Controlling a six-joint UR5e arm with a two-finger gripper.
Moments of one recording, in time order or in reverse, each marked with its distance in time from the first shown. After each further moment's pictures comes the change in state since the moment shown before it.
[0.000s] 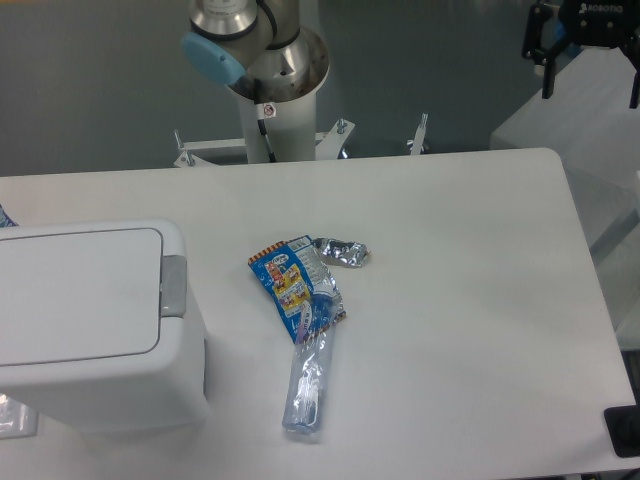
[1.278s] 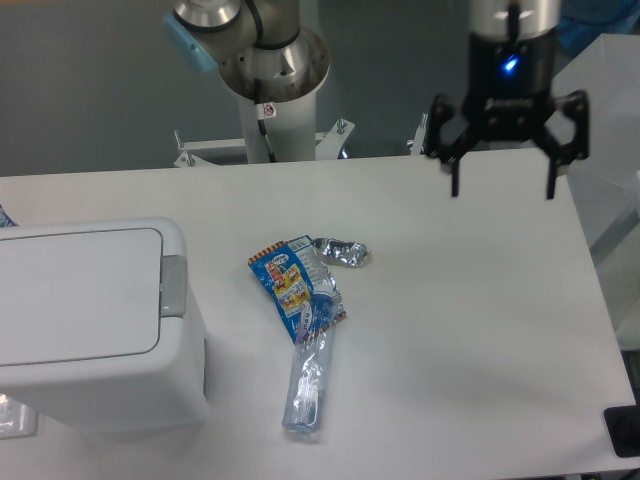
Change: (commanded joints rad) arm -0.408 -0.098 0.025 0.207 0.262 -0.762
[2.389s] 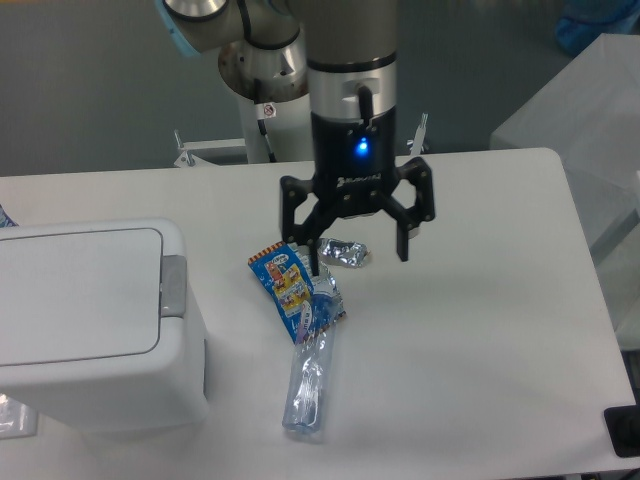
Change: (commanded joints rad) arm -0.215 -0.026 -0.044 0.031 0.011 -0.602
